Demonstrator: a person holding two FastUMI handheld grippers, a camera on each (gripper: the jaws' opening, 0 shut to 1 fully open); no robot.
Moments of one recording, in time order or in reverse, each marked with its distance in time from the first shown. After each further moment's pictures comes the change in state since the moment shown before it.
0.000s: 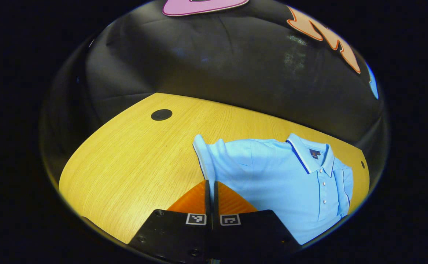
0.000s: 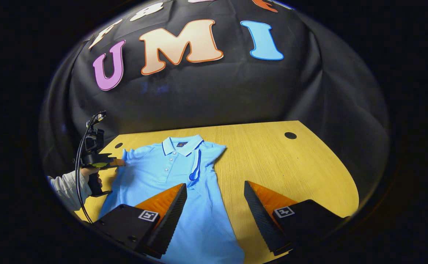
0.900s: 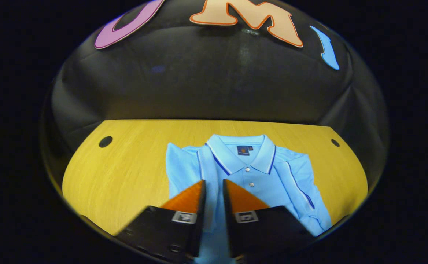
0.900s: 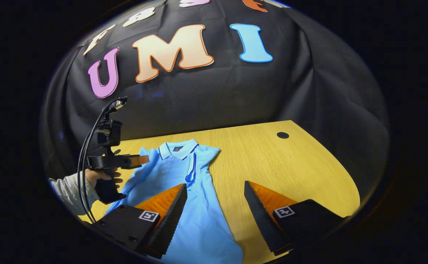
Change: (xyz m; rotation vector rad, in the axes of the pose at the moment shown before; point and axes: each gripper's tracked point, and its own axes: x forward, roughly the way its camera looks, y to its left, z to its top) left arm -0.030 -0.152 0.002 0.237 -0.050 -0.243; right arm -0.005 -0.010 0.002 0.041 -0.041 -0.028
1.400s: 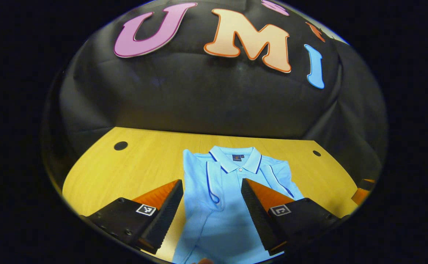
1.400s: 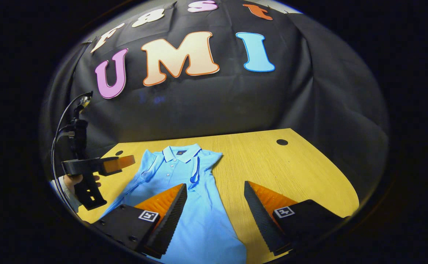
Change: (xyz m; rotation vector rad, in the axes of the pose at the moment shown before) left arm -0.120 0.026 0.002 -0.001 -0.165 -0.017; right arm -0.035 0.011 -0.004 -0.038 -0.069 0.013
